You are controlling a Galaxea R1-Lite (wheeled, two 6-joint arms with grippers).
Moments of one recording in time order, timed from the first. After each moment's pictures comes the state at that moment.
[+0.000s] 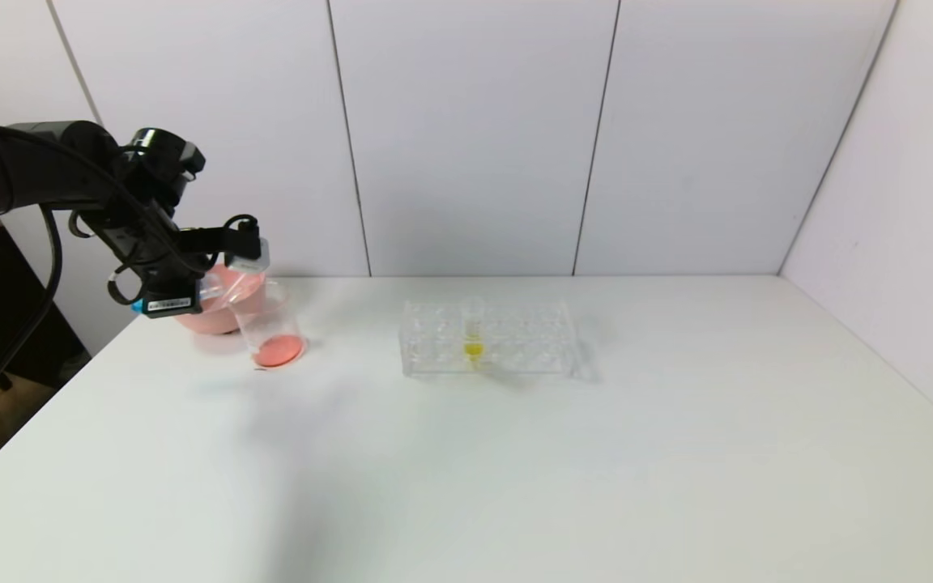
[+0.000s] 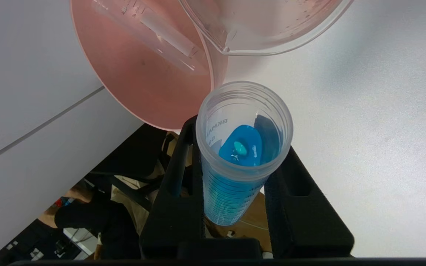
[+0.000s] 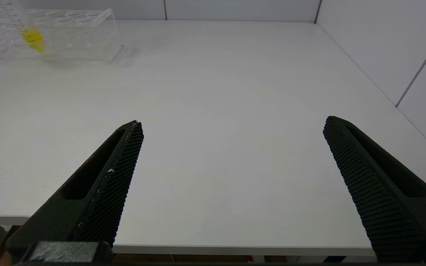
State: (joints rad) left arm 0.02 2.14 -2.01 0.83 0.19 1.29; right arm 0.00 0.00 0.00 0.01 0.00 0.00
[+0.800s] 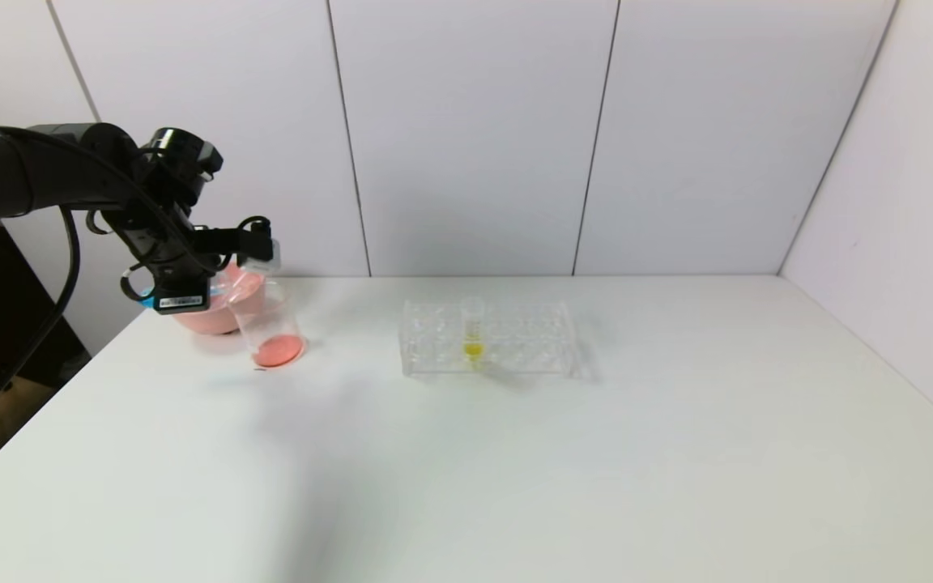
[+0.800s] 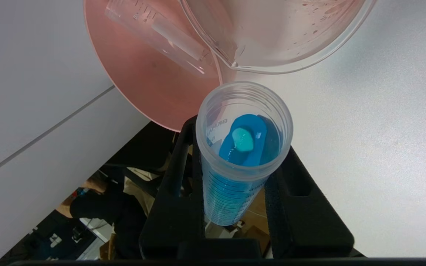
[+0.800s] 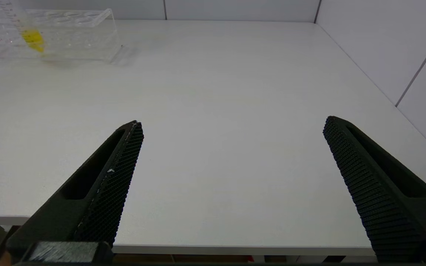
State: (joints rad) left arm -0.02 2.15 -2.02 0.81 0.26 1.29; right arm 0.00 0.00 0.00 0.01 0.00 0.00
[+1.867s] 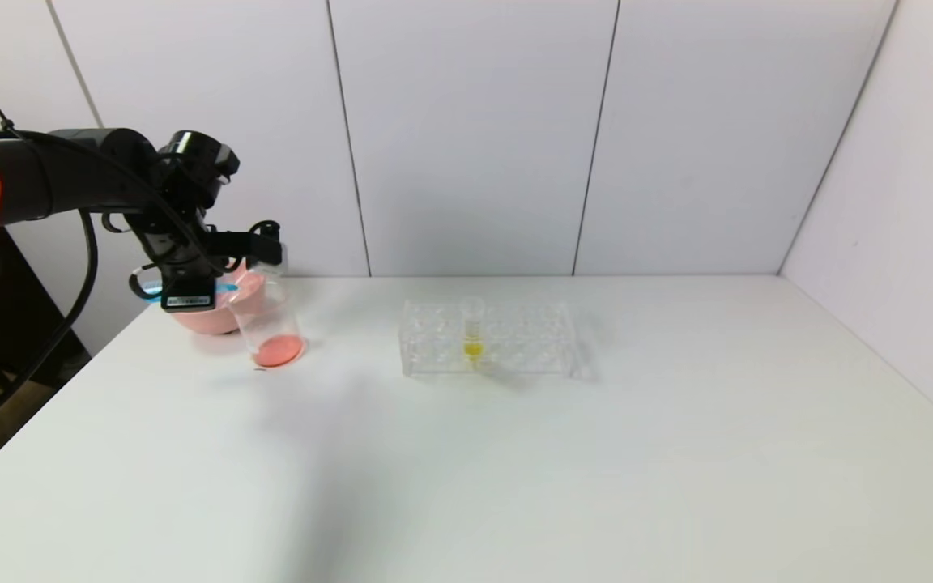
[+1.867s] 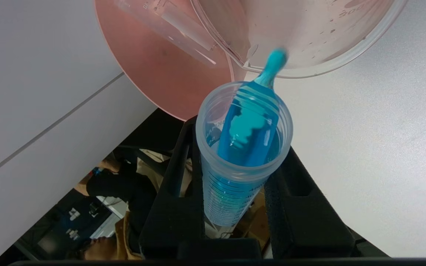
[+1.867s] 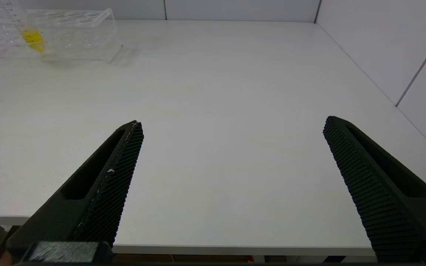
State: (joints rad) left arm -0.05 2.16 -2.02 0.78 0.37 1.29; right arm 0.00 0.00 0.00 0.01 0.00 0.00
